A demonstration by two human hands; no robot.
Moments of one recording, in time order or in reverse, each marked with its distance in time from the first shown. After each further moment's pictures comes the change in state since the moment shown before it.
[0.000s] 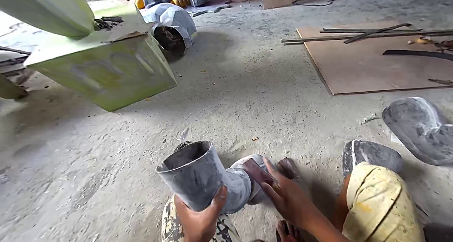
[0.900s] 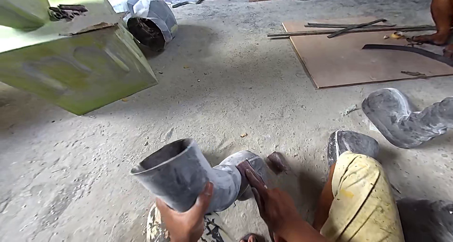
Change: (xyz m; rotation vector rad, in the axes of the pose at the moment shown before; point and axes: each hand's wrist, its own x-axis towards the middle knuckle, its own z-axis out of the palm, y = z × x) left_hand 0.002 0.002 0.010 -0.003 0.000 -0.010; right_hand -0.020 -0.001 0.034 -0.368 -0.027 0.152
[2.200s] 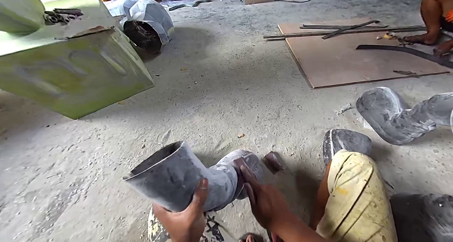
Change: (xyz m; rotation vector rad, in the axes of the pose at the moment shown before) left_hand -0.008 0.006 0.010 0.056 0.087 0.044; right_hand 0.012 0.004 0.003 0.136 -0.003 0.012
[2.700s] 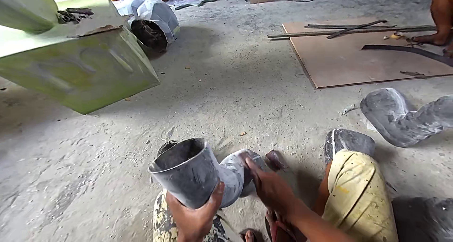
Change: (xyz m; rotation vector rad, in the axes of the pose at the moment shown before) left_hand -0.009 -0.006 -0.006 0.015 -0.164 0.087; right_hand 0.011 0.003 -0.023 -0.089 0.005 0.012
